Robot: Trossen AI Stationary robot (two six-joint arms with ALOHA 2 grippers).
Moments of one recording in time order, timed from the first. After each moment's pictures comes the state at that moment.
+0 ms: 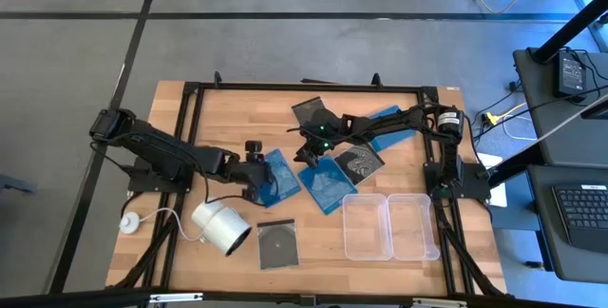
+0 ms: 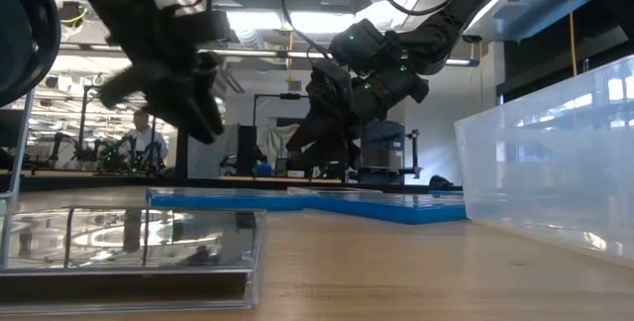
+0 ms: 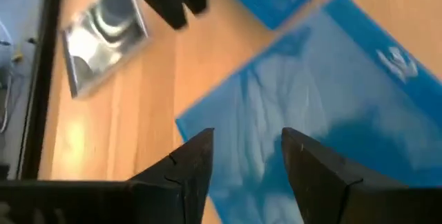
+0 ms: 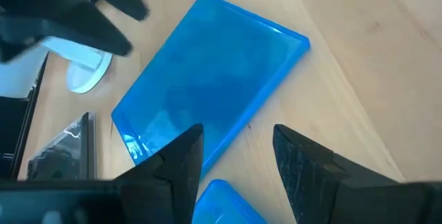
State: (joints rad) left arm -0.20 1.37 0.73 -0.39 -0.46 0.06; right arm -0.26 1.97 1.11 0.18 -0.42 0.39
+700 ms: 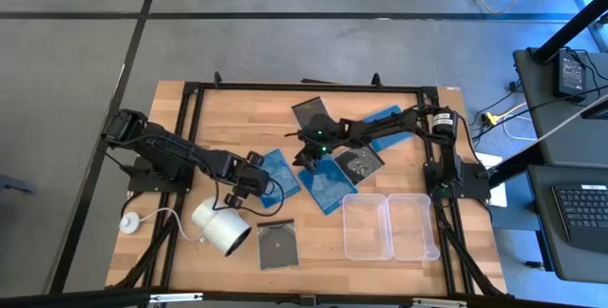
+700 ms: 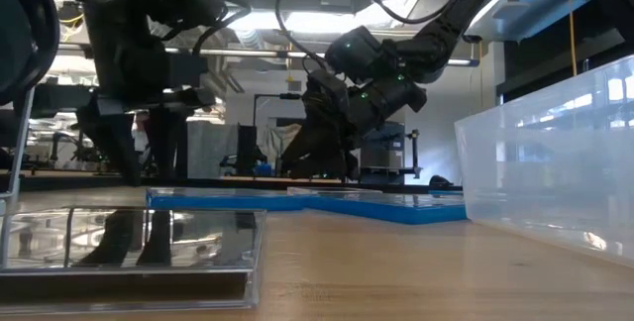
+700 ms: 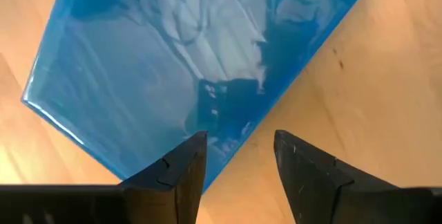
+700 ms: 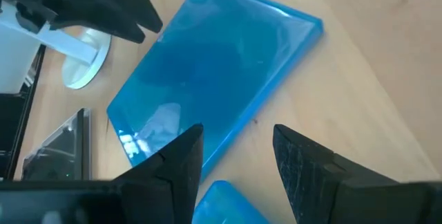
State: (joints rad) left arm -0.19 1.49 0.76 -0.61 -0.21 0.27; right arm -0.24 2.02 1.11 0.23 -0.42 0.41
